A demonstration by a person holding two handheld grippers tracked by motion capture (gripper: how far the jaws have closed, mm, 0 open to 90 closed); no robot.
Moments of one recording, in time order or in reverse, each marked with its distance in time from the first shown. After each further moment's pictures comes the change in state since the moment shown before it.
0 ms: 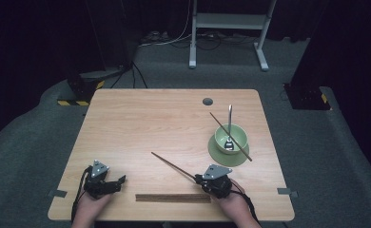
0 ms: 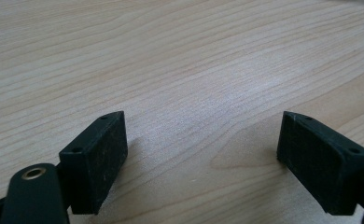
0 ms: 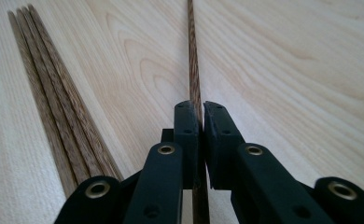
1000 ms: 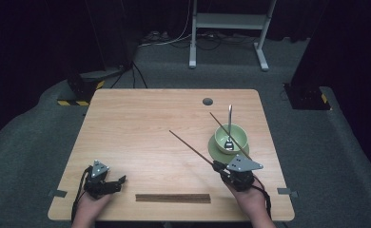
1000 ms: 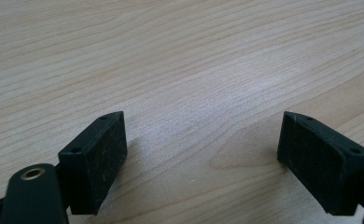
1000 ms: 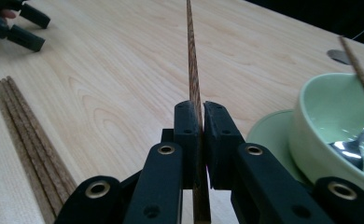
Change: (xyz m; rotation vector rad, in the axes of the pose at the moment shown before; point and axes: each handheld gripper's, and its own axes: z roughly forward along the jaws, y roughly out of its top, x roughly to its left) left arm 0.000 0.000 0.000 0.001 -0.003 0.002; right arm -0.031 0.005 -0.064 -0.174 -0.133 0.079
